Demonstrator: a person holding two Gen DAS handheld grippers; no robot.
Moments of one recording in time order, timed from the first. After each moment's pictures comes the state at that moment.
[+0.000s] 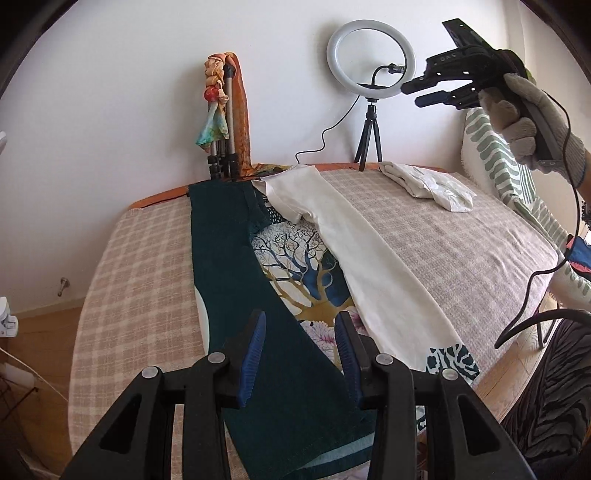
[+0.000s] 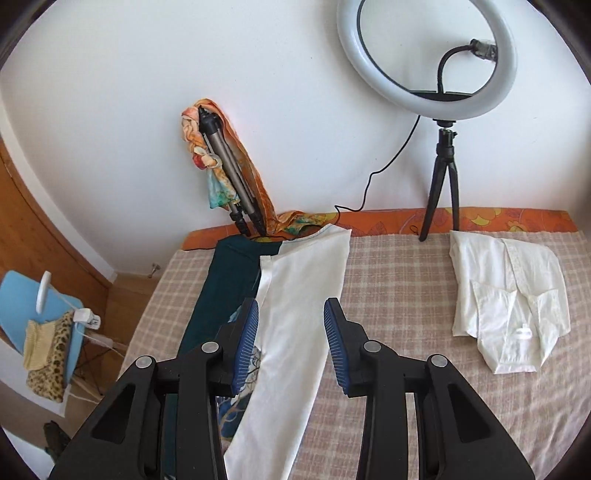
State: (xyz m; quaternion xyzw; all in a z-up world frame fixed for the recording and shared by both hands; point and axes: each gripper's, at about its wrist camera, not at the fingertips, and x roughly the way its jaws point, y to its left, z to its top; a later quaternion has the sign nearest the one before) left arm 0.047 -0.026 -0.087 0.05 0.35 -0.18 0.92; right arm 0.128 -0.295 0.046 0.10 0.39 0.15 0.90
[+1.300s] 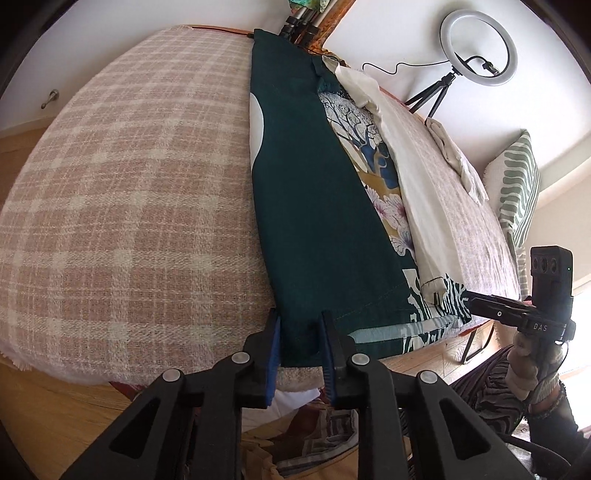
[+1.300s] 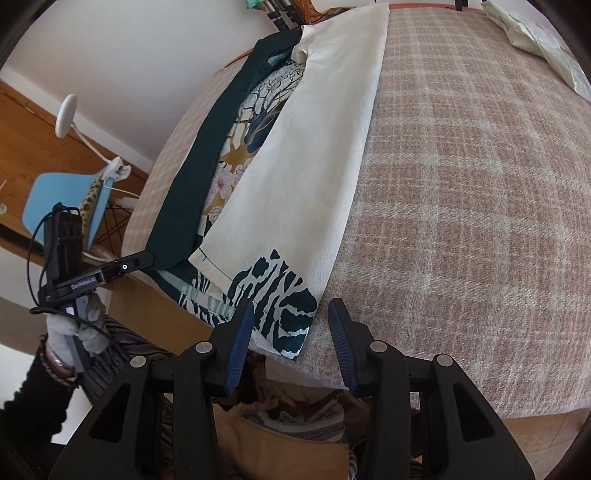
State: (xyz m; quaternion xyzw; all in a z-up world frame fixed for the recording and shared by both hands) left arm 0.033 0.050 -0.180 -0.17 0.55 -0.19 0.80; right arm -0.050 -0.232 -0.160 0.12 0.56 0.28 0.78
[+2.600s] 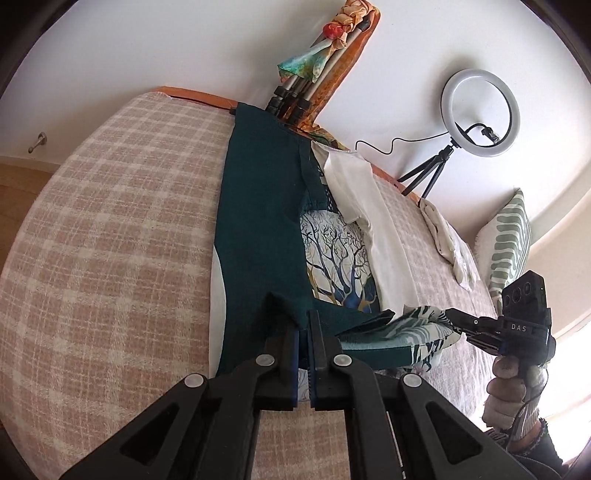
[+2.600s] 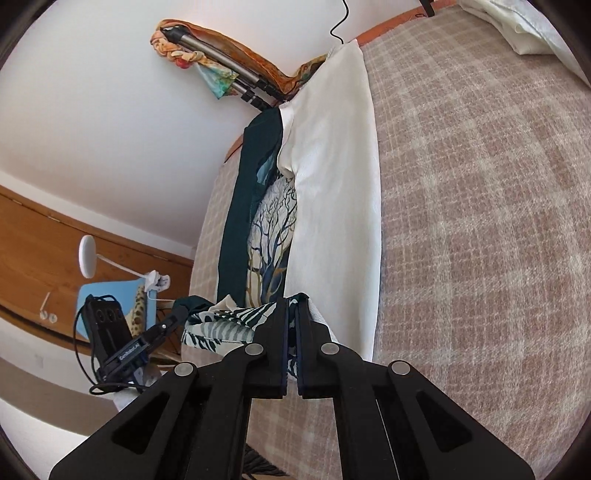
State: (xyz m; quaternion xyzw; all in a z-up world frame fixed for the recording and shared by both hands) left arm 0.154 0.042 -0.135 -0.21 0.45 -0.17 0.85; right arm 0.085 -0.267 -0.146 0.31 0.50 0.26 0.77
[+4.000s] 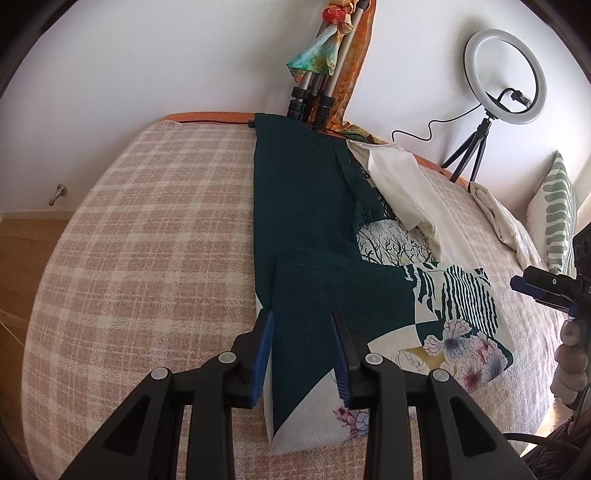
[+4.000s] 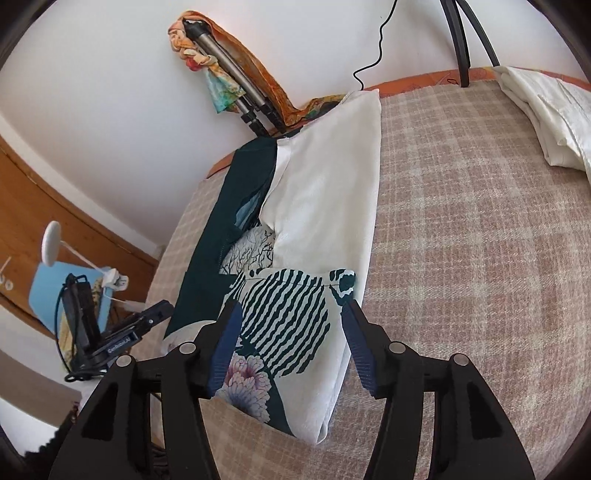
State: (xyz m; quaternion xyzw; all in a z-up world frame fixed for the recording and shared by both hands) left arm 0.195 0.032 -0.158 -0.09 0.45 -0.12 0.88; right arm 0.116 -0.259 -0.129 0.19 0.46 0.23 0.83
